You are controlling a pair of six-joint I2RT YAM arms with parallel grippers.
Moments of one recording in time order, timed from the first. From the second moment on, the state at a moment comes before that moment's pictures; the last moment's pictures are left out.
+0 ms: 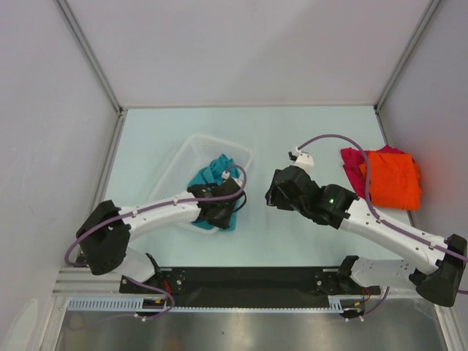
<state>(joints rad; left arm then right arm) -0.92 1.46 0.95 -0.71 -0.15 -0.54 0.96 1.13 1.06 -0.72 0.41 0.92</state>
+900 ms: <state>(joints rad) -1.22 1.43 0.79 -0.44 -0.05 -0.68 0.96 1.05 1.10 -0.80 0.54 0.96</state>
